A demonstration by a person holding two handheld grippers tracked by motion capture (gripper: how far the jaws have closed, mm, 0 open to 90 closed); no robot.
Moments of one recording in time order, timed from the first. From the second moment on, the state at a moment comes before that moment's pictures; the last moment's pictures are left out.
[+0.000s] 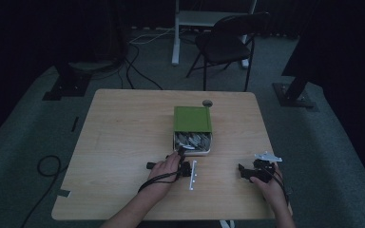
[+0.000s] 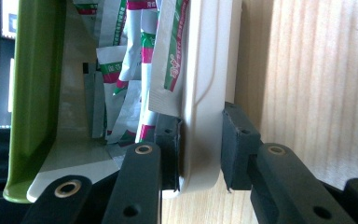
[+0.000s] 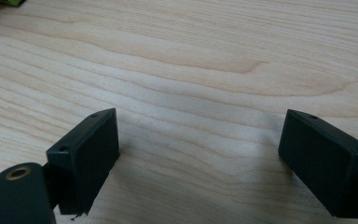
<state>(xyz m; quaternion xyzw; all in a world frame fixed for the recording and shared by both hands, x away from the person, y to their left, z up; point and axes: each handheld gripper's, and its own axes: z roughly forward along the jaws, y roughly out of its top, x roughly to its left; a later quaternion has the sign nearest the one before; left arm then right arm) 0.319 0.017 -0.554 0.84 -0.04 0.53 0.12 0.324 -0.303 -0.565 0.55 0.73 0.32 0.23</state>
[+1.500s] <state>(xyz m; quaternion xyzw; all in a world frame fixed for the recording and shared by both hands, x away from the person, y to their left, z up) 0.269 0.018 -0.554 0.84 -0.05 0.52 0.13 0.324 -0.303 -0.565 0.55 0.73 0.32 0.23</state>
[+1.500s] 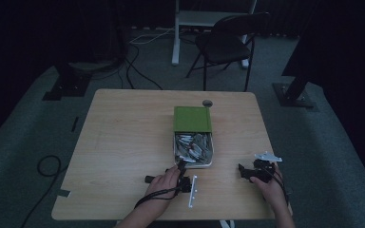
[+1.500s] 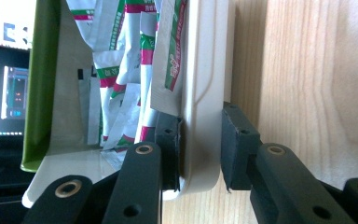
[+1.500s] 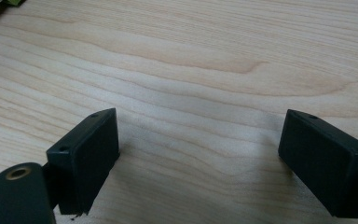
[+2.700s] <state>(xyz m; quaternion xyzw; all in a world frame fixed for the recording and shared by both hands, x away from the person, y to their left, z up) 0.242 0.025 -0.553 0.86 -0.03 0.48 0.18 0.324 -0.303 -0.565 0.55 0.73 0.32 0.23</state>
